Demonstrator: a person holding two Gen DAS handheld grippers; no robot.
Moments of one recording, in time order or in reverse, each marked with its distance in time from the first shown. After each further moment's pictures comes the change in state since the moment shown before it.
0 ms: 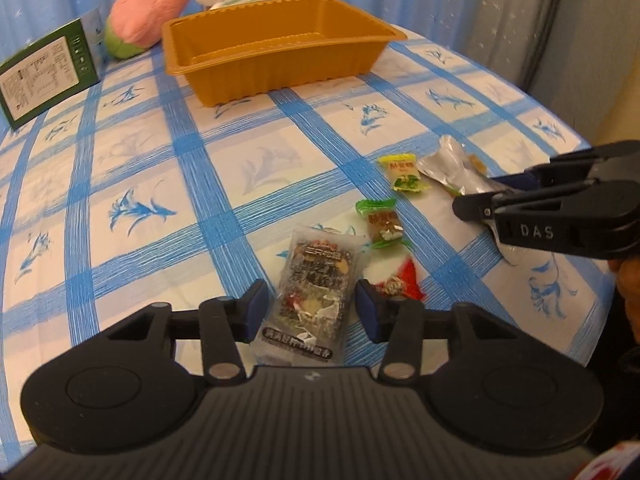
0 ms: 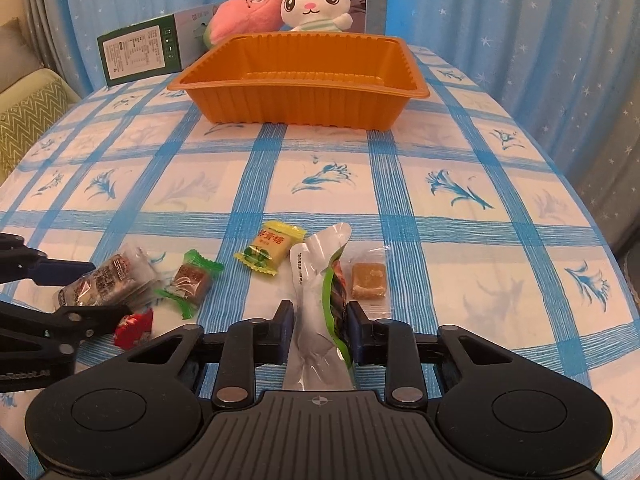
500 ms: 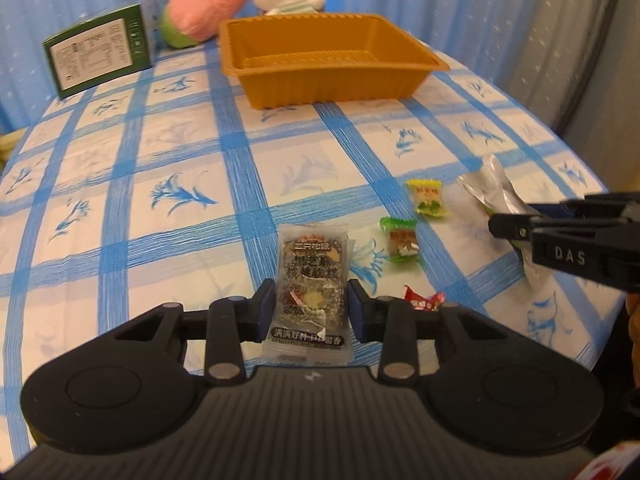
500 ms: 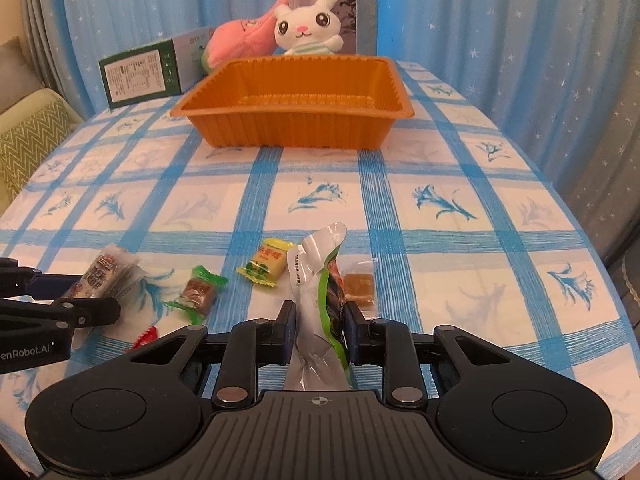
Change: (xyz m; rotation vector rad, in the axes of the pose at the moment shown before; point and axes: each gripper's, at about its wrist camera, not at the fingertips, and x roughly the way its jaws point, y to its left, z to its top) left arm -0.027 0.004 -0.001 -0.174 -0.036 0.086; right arm -0.026 -0.004 -0.001 0.031 -0.056 0.011
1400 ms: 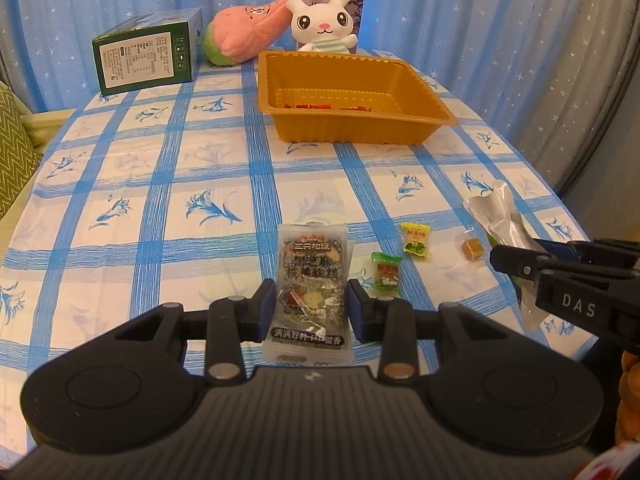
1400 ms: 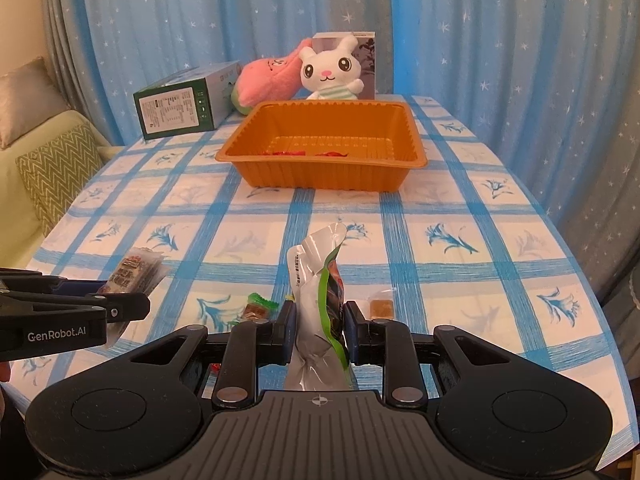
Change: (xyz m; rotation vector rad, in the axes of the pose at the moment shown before) left arm -0.051 -0.004 0.009 -0.119 -0.054 0.035; right arm -0.054 0.016 0.011 -0.011 -0.071 0.058
